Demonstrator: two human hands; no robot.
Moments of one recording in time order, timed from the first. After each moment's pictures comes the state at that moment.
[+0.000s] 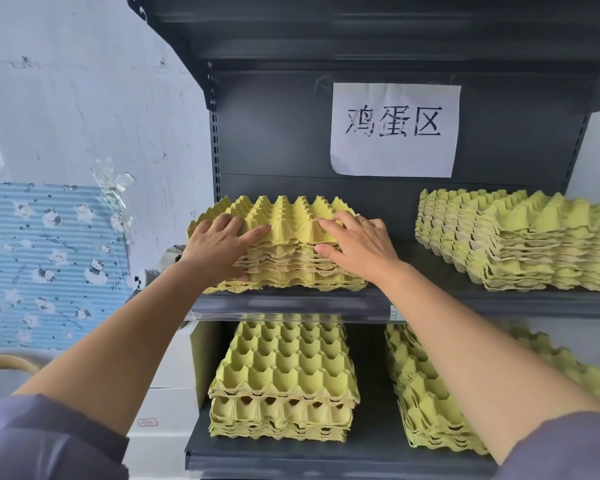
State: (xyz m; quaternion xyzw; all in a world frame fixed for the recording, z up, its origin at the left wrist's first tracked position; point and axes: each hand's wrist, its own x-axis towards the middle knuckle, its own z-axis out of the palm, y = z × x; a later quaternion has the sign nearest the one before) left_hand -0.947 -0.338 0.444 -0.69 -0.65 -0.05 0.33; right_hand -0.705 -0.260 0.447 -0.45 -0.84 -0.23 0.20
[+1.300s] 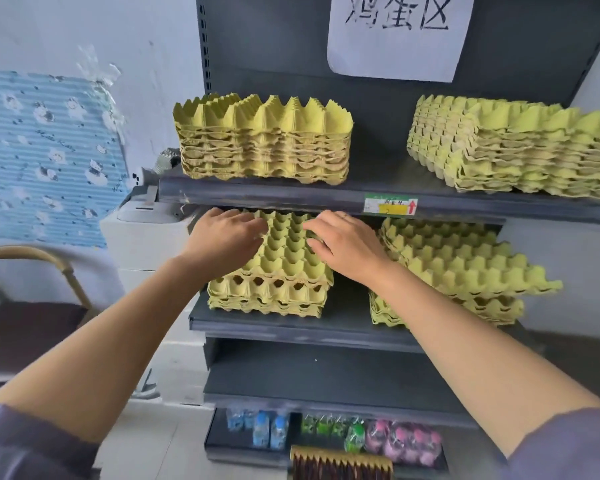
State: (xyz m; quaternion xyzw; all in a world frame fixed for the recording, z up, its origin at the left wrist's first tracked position) left_hand -0.875 -0.446 0.336 -0.75 -0.59 -0.16 0.25; right_hand -0.659 -0.369 0.325 -0.29 -0.90 -0.15 0.28
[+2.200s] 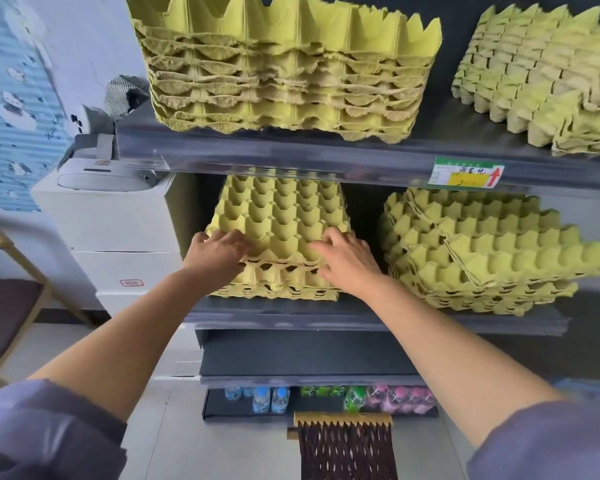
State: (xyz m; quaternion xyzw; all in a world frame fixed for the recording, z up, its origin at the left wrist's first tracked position) left_hand -0.955 -0.333 0.200 -0.74 -0.67 0.04 0.05; right_hand -0.717 -0.291 0.210 -0.50 -0.87 -0.01 0.00
